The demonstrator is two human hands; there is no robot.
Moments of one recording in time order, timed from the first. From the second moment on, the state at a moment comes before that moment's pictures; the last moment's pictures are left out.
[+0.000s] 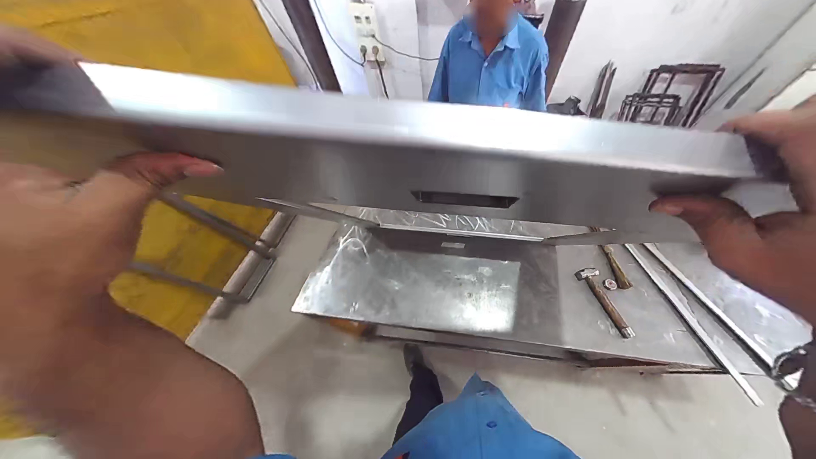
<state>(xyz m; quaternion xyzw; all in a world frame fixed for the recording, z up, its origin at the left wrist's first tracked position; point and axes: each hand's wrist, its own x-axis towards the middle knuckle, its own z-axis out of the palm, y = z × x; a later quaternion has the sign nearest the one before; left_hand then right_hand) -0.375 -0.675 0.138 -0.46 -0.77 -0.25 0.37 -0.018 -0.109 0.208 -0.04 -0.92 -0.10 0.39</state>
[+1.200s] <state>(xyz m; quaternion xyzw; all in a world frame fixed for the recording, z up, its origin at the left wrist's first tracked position) -0.210 -0.538 -0.347 -0.19 -0.97 -0.08 -0.15 -0.010 -0.168 -0.338 -0.22 -0.96 0.10 -0.15</state>
